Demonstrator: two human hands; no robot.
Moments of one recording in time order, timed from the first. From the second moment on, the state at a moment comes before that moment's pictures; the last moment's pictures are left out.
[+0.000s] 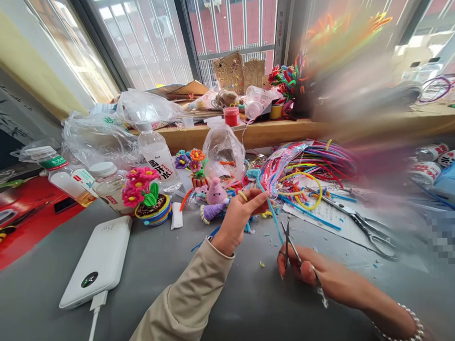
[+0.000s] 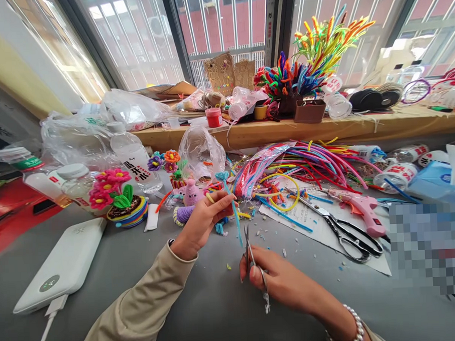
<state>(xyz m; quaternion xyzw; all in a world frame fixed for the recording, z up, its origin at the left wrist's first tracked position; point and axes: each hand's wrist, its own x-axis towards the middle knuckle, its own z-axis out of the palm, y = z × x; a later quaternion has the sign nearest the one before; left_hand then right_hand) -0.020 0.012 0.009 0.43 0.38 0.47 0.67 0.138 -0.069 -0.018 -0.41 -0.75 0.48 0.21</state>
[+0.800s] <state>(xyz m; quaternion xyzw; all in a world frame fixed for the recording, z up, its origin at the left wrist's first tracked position) -0.015 0.008 0.007 0.44 0.39 0.44 0.68 0.133 -0.063 -0.033 -0.38 -0.69 0.55 0.27</state>
